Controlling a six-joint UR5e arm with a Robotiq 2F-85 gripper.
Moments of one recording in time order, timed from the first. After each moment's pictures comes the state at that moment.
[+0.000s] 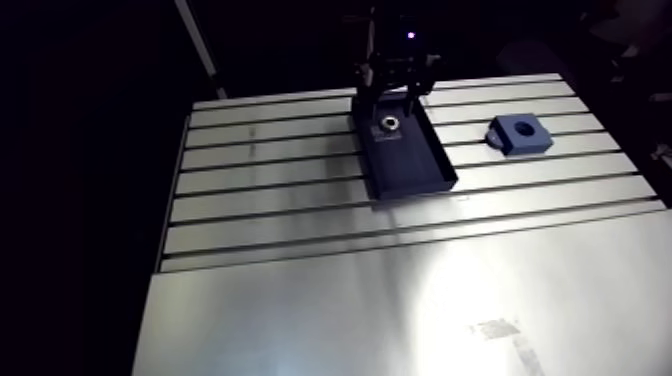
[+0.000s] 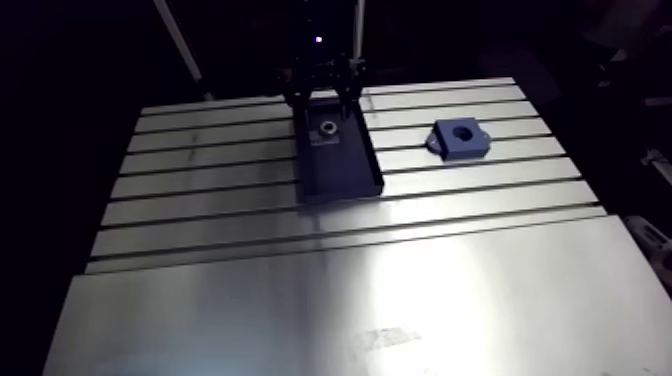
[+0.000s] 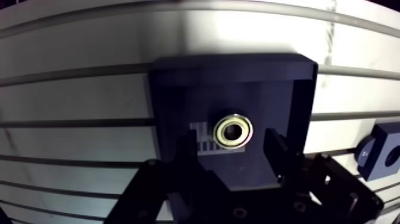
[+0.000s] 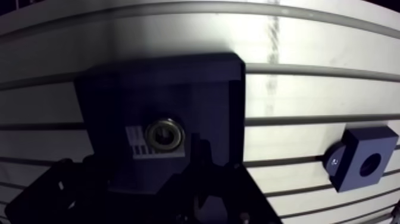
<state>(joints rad) -0.15 -1.02 1.65 -2.10 -1.61 -1.71</state>
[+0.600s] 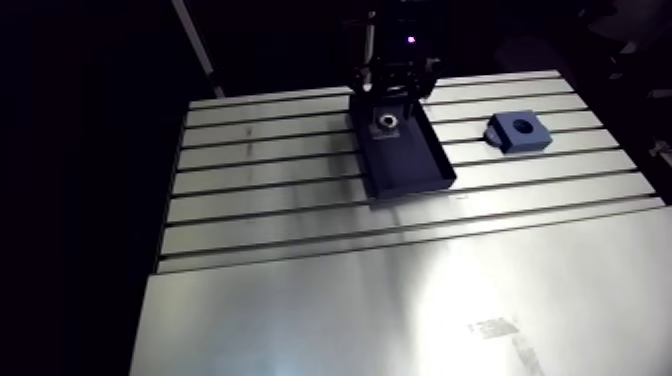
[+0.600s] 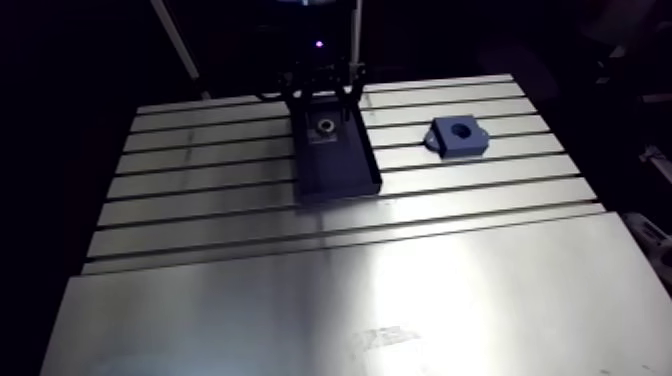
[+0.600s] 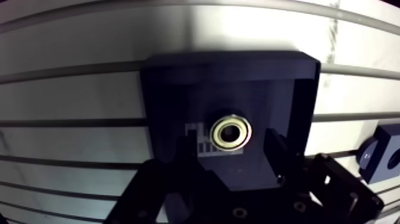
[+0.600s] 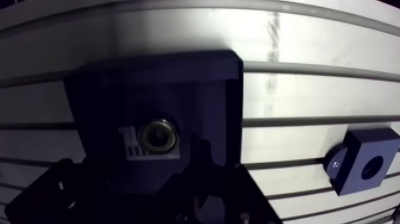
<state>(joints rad) -0.16 -1.01 1.66 -2.12 -1.61 -1.72</state>
